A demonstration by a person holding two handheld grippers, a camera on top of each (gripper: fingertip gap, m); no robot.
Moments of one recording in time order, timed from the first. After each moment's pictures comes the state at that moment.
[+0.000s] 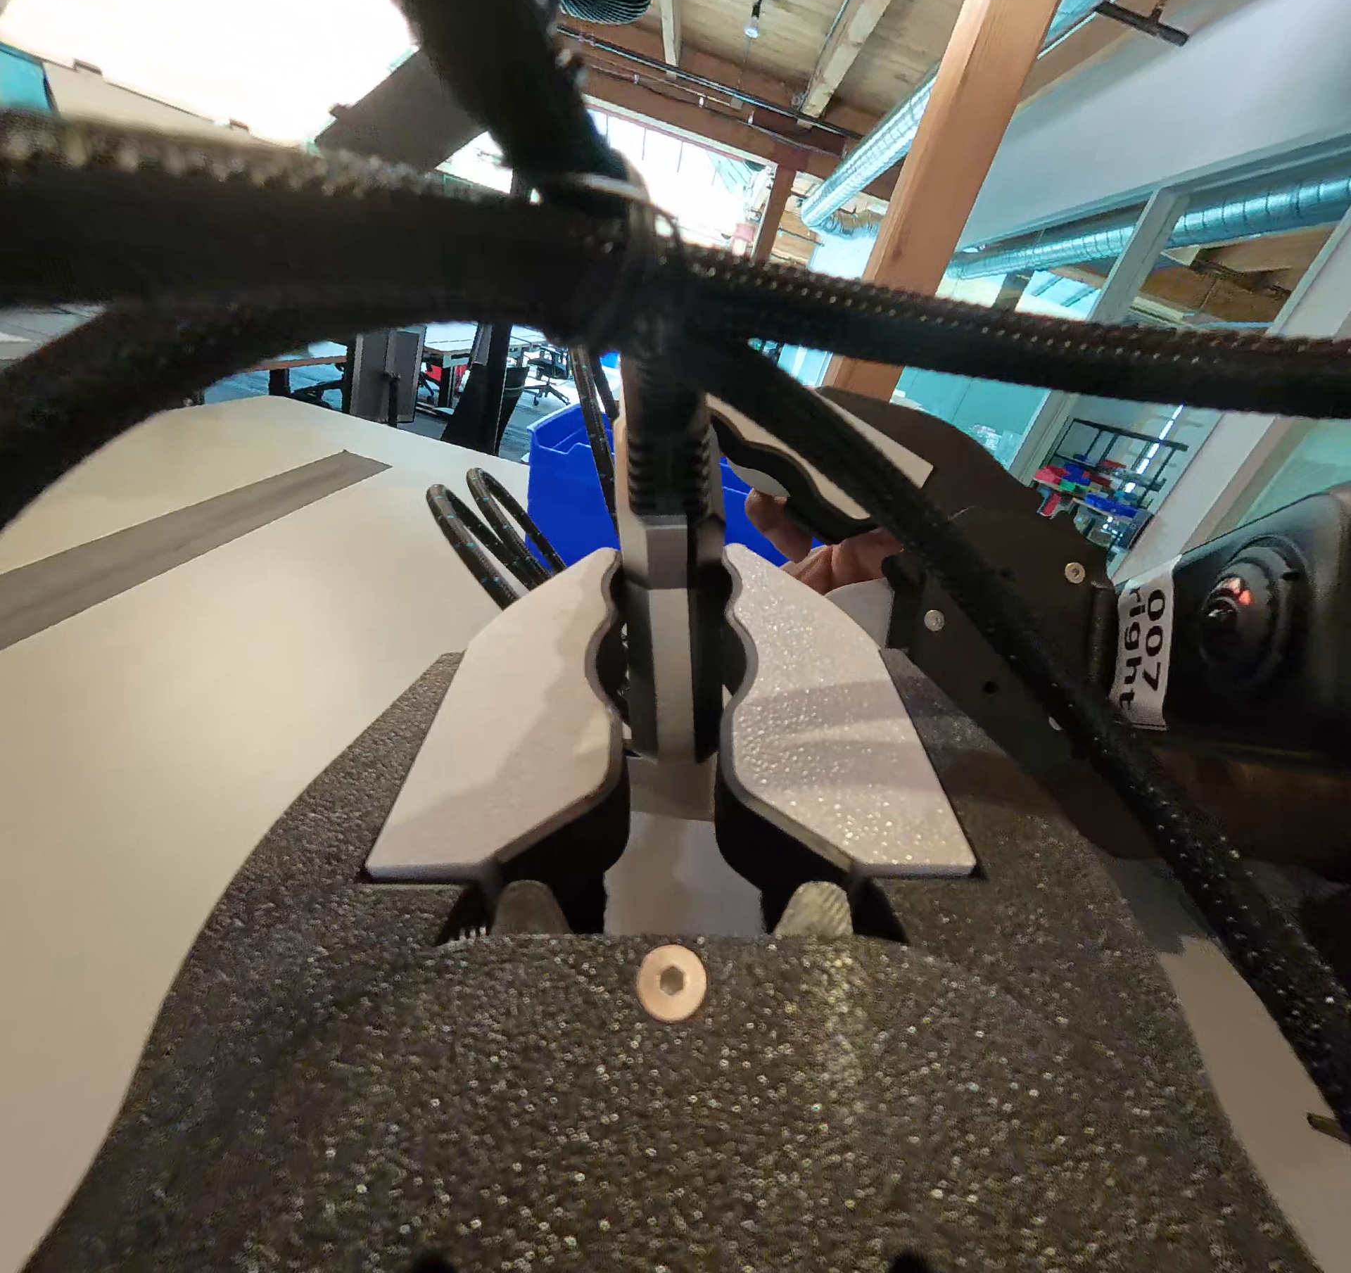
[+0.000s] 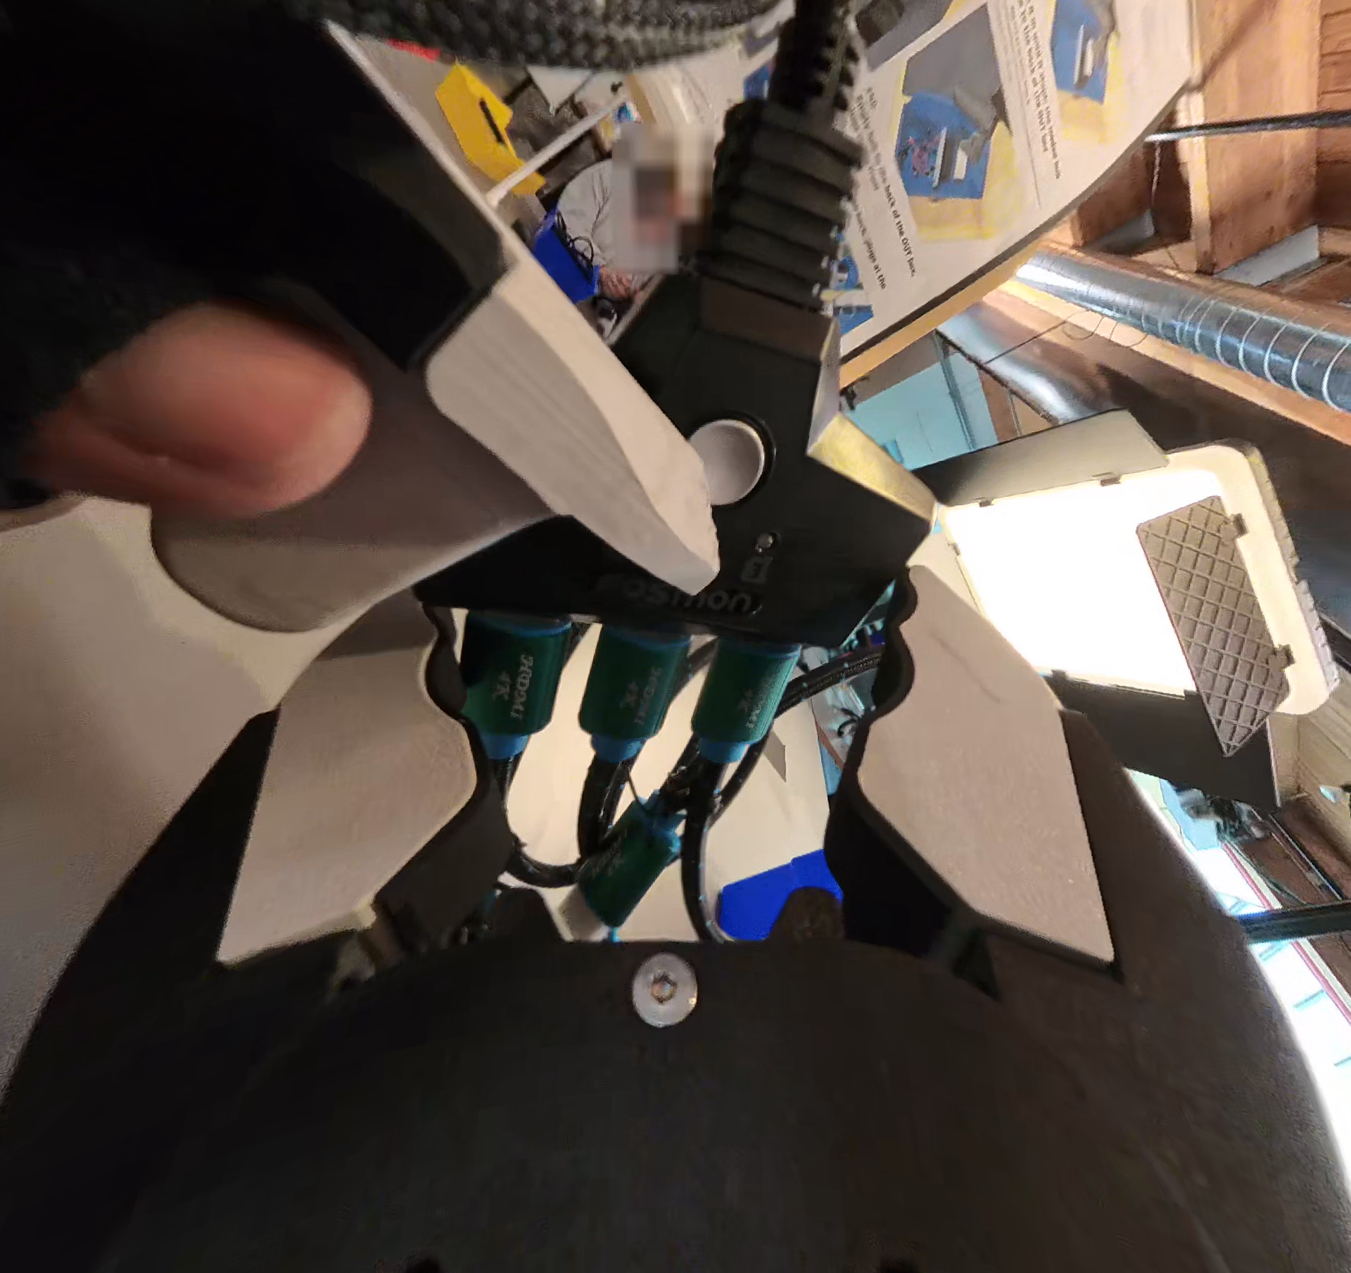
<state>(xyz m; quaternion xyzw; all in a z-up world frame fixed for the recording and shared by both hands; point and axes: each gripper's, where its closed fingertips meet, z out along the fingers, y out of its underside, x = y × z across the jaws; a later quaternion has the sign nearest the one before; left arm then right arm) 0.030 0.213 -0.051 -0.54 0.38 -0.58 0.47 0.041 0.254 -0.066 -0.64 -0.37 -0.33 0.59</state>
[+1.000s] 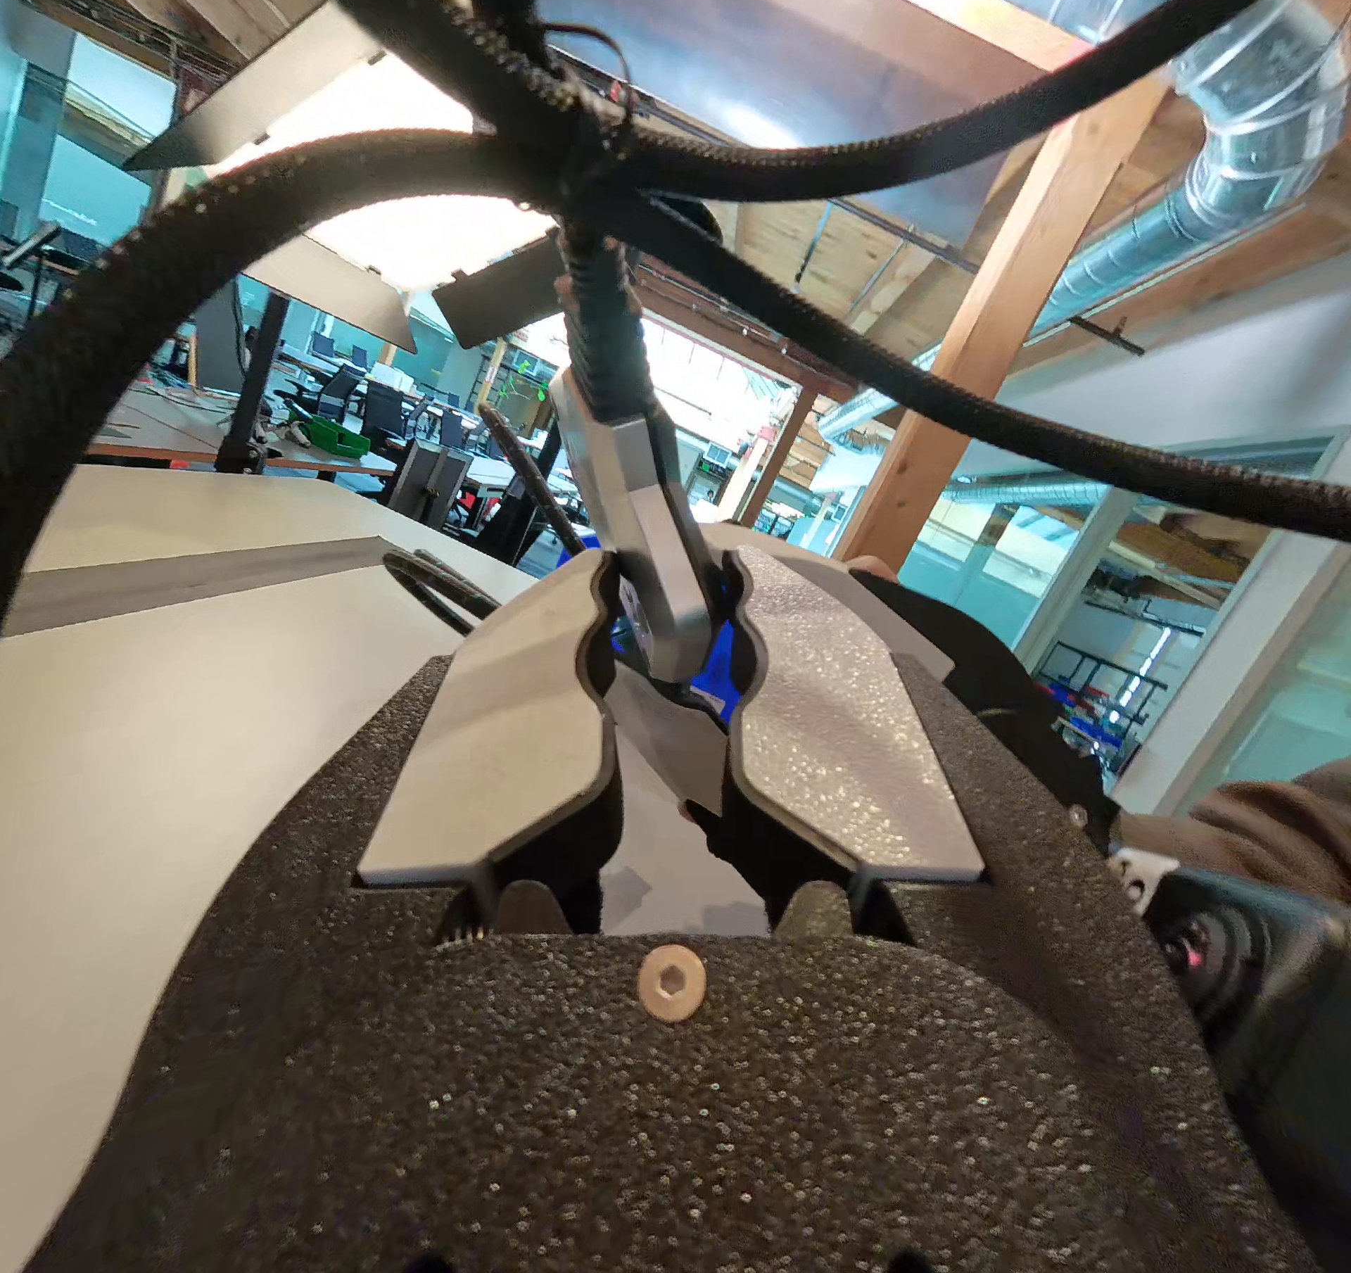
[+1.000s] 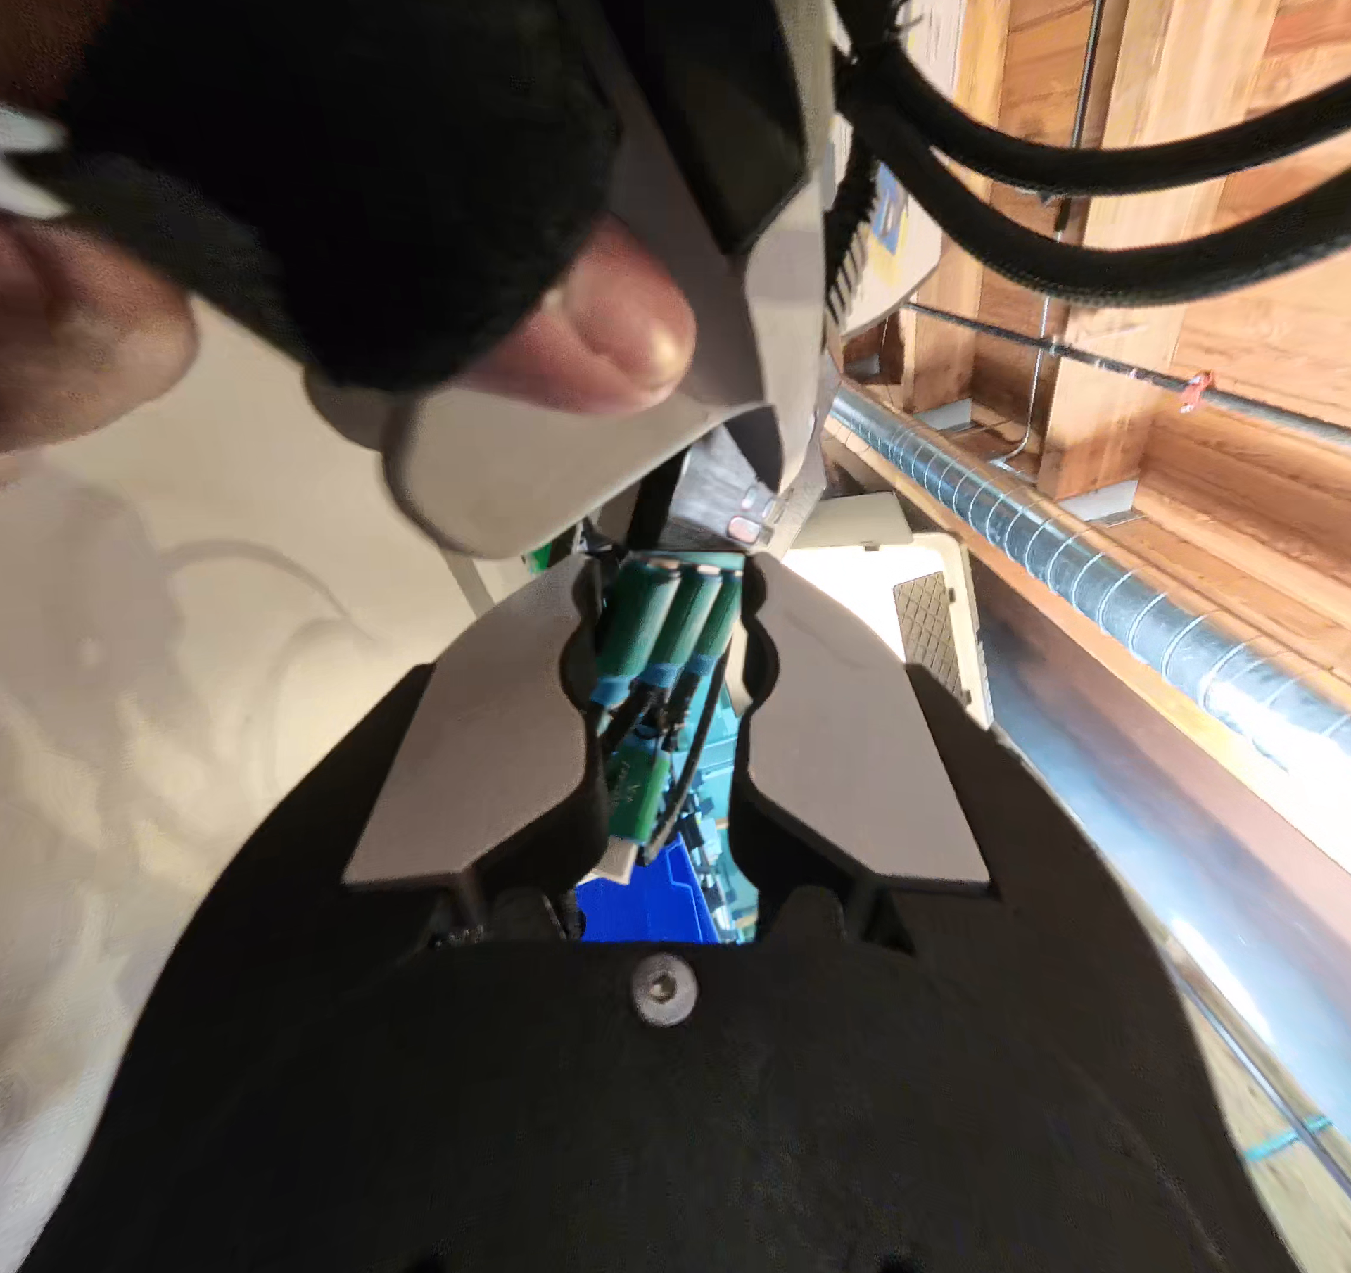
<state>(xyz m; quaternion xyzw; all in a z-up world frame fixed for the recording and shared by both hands) 0.032 0.234 -0.037 -0.52 0.23 -0.64 0.51 0.053 0.251 -0.053 -0.52 -0.39 -0.49 0.59</state>
